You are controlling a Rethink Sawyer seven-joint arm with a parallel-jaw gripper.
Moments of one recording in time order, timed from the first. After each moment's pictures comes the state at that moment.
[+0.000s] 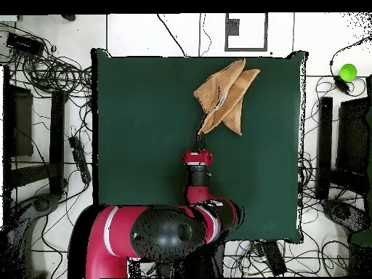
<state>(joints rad) 0.10 0.14 -0.46 1.66 0.07 -1.59 1.57</state>
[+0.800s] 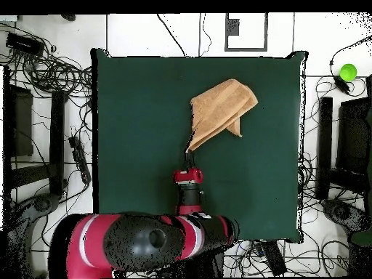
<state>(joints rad) 0.19 0.11 -0.50 1.83 0.00 -1.64 1.57</state>
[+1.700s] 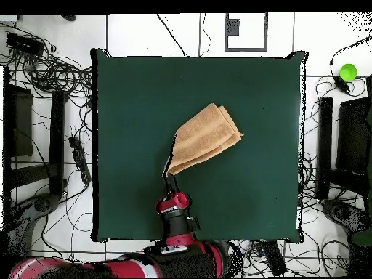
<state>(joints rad) 0.37 -0.08 -0.67 2.04 -0.22 -1.57 1.57</state>
